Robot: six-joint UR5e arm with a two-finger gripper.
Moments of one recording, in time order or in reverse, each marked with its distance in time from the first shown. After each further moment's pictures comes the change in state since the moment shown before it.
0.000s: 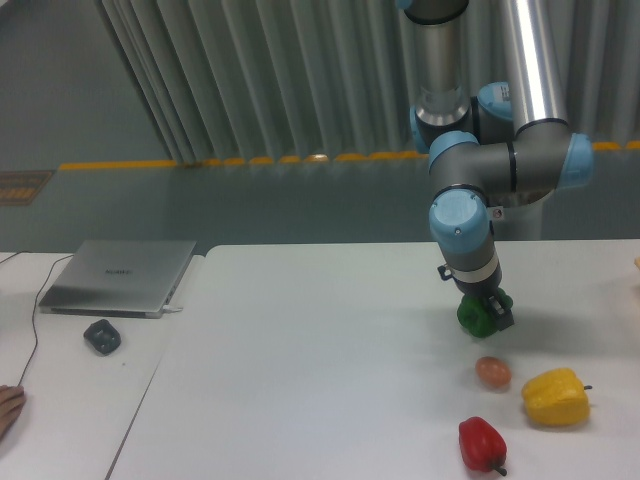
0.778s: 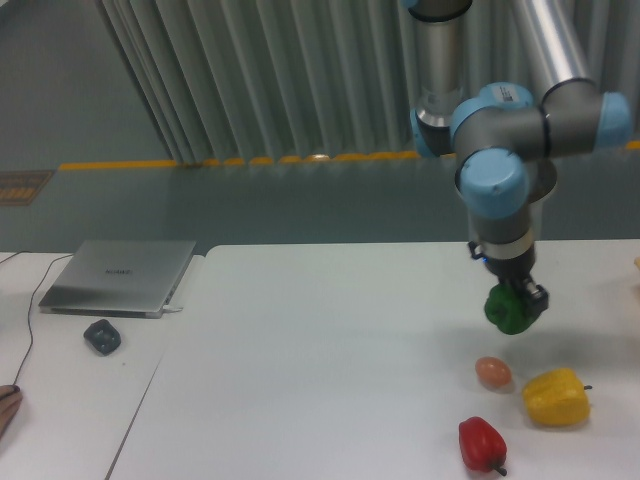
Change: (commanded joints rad) arm 0.190 0.037 0.212 -0.111 -0.017 0.274
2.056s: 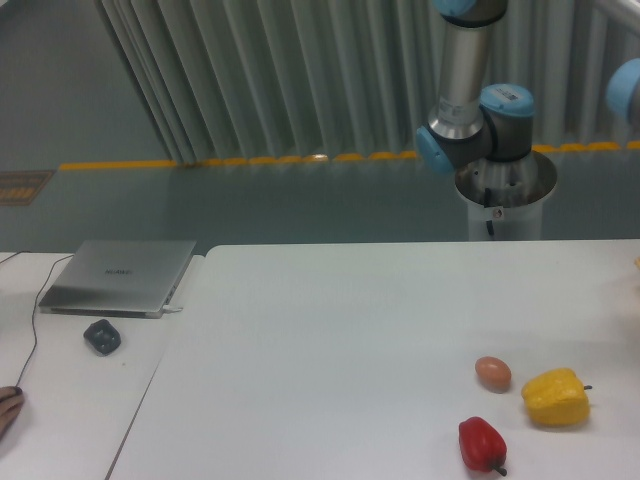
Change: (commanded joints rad) arm 0.401 -0.009 -0.012 0.144 -0.061 0.769
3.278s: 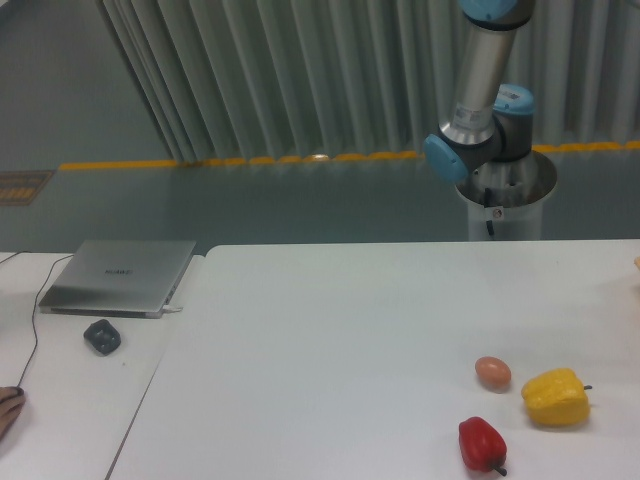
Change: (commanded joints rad) arm 0.089 -0.020 -0.020 0.055 -0.070 0.027
